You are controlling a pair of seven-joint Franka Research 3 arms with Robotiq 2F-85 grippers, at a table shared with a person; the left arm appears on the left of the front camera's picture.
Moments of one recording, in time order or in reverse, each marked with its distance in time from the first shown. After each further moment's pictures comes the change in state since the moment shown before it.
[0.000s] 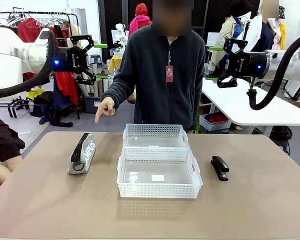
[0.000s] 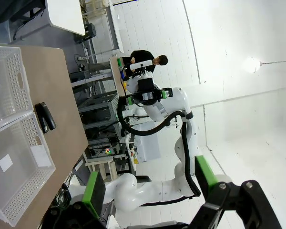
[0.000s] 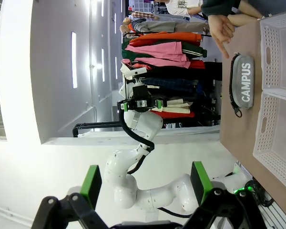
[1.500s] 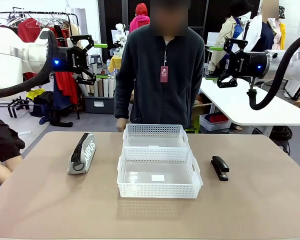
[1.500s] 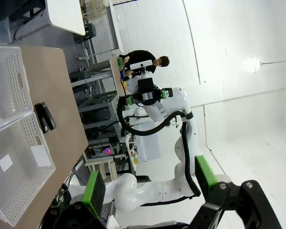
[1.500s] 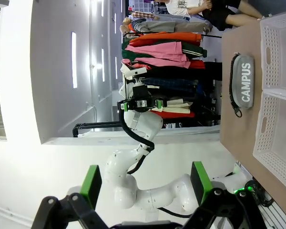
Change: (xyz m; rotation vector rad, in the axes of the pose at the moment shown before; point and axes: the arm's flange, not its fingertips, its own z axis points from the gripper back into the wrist) left arm 0.000 0.000 0.000 0.000 0.000 0.000; right arm 0.000 0.000 0.000 0.000 0.000 0.000
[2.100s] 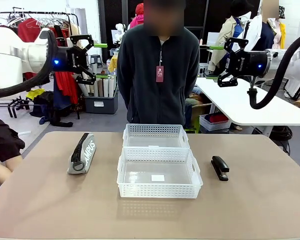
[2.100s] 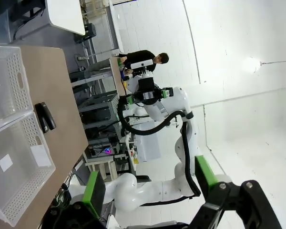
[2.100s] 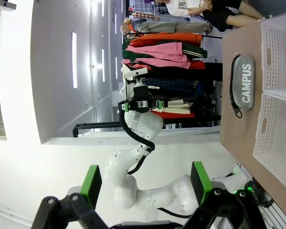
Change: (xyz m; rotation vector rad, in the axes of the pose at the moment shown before) left arm 0.000 0.000 0.000 0.000 0.001 0.000; right arm 0.000 0.002 0.001 0.001 -0.002 0.003
